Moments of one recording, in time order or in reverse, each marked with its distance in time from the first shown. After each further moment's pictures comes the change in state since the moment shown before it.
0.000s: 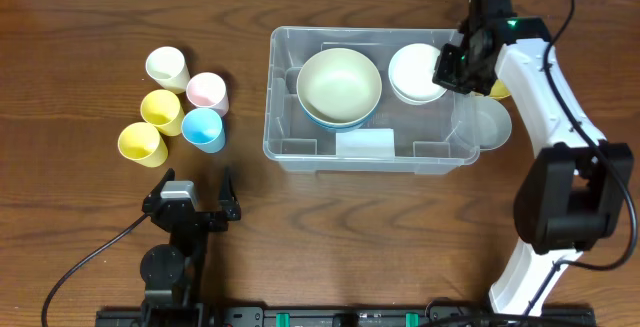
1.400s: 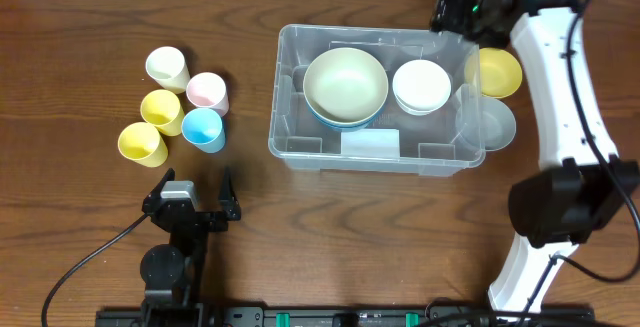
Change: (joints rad) left arm 0.000 0.000 0.000 0.000 0.000 0.000; right arm 0.011 0.034 0.490 -0.214 0.071 -0.045
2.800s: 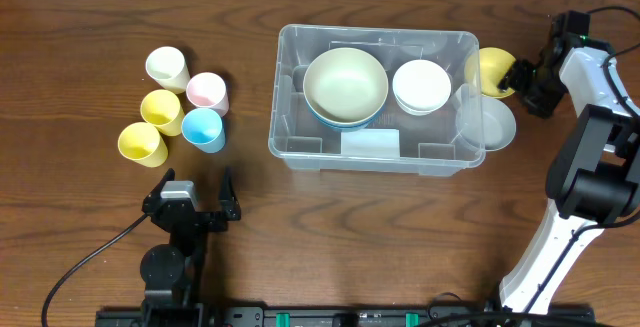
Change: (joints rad) left arm 0.000 0.000 0.000 0.000 0.000 0.000; right arm -0.363 0.195 -0.469 0.332 0.007 0.047
